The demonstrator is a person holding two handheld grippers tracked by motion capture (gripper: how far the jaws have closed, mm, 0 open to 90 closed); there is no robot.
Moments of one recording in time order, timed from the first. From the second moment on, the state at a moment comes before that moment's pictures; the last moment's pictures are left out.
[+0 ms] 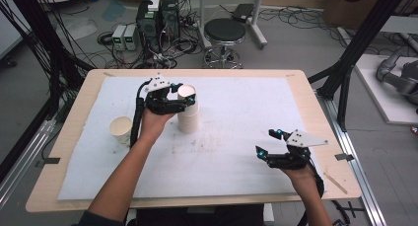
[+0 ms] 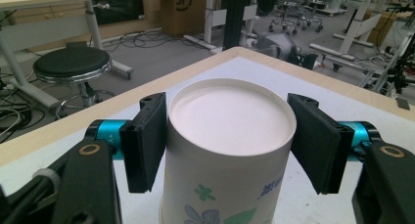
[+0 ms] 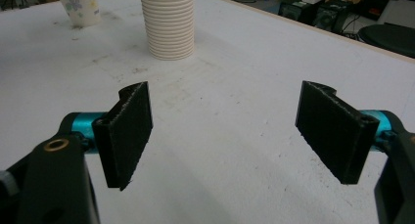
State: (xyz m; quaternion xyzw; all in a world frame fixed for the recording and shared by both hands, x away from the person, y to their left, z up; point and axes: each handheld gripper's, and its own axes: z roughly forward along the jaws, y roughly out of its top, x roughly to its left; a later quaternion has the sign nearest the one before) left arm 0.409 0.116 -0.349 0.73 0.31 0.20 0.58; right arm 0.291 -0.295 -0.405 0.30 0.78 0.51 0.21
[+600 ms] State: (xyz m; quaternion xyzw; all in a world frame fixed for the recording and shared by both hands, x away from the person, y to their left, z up) left arm 0.409 0.115 -0.342 0.73 0.31 0.21 0.58; right arm 0.290 -0.295 -0.405 0.30 0.78 0.51 0.20
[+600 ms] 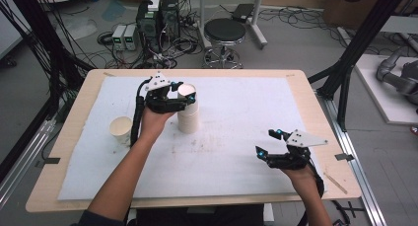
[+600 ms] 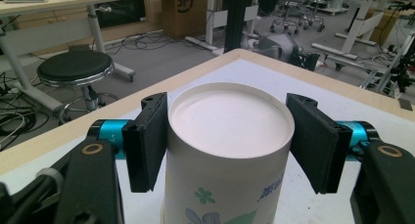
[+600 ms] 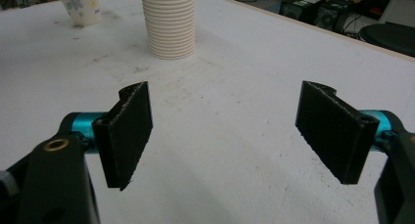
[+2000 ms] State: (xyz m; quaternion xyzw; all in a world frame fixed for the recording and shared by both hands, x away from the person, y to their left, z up) left arm 0.365 0.146 -0.254 0.68 0.26 0.23 0.65; right arm 0.290 -0.293 -0.406 0.30 0.78 0.50 0.20
